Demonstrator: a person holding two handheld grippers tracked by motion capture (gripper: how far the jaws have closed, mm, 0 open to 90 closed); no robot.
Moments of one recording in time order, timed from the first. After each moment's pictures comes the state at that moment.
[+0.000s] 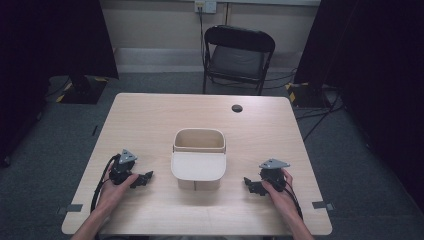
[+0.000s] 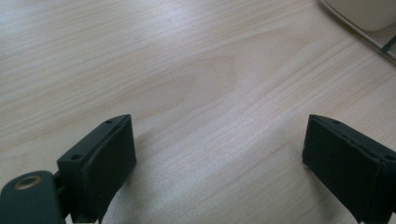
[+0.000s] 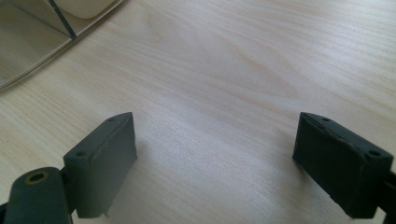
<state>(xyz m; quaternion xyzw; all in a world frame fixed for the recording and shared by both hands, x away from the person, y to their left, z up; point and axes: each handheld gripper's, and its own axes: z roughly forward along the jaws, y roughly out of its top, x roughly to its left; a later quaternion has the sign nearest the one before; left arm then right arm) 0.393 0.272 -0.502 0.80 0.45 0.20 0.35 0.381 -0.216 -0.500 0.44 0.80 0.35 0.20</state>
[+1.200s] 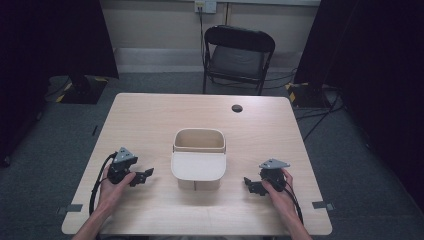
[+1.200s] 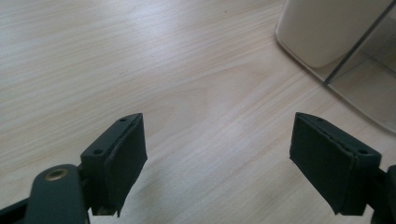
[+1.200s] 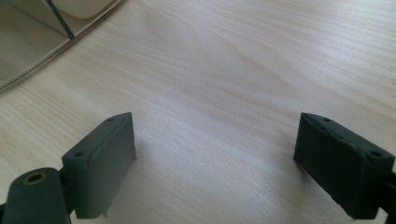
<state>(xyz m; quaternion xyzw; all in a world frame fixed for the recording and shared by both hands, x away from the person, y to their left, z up) 0.385 0.270 -0.483 0.79 0.43 0.18 0.40 0.381 -0.215 -0.500 0.44 0.80 0.34 0.20</state>
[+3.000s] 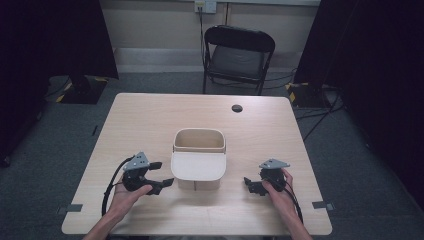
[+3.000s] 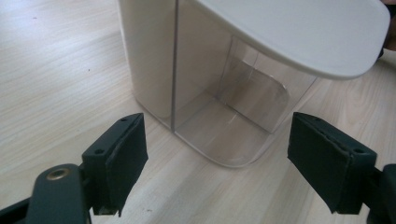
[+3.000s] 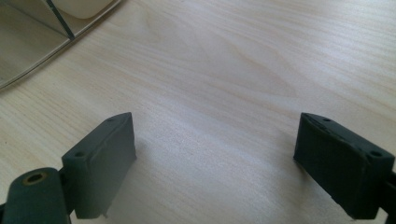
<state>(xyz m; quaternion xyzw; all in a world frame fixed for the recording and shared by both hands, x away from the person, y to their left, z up) 0.359 0.216 -0.455 0.81 0.31 0.10 0.49 0.381 -0.215 -0.500 0.44 0.80 0.34 0.20</state>
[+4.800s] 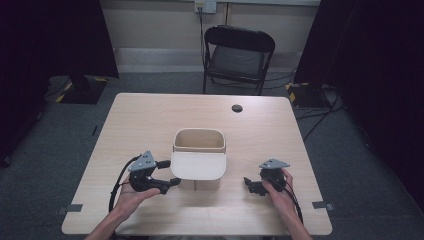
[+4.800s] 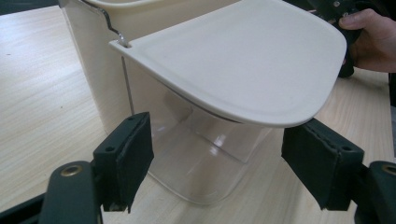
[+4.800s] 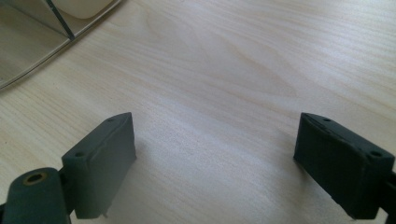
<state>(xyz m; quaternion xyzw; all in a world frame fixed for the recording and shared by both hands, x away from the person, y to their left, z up) 0.356 0.197 -0.443 0.80 0.28 0.11 0.51 0.381 -0.215 -0.500 0.44 0.80 0.34 0.20</state>
